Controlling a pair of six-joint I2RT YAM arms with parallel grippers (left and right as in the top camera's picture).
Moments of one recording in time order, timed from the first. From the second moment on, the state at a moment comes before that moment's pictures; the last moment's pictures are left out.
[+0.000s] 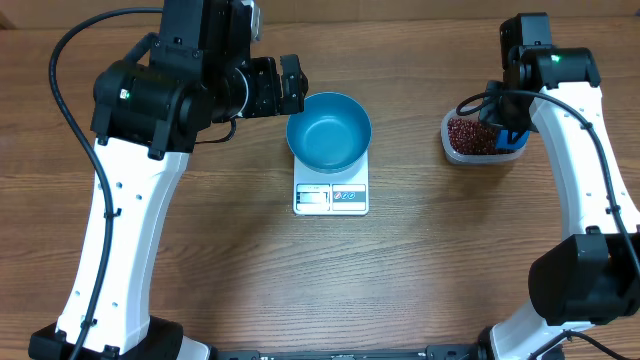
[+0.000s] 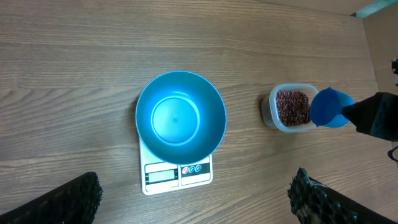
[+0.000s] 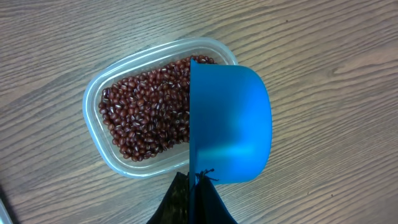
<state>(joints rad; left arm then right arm) -0.31 1.65 2.09 -1.30 0.21 -0.39 0.01 1.82 1.75 -1.23 0.26 0.30</state>
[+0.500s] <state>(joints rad) -0.31 1.65 2.09 -1.30 0.21 -0.39 0.01 1.87 1.75 -1.23 0.26 0.30</state>
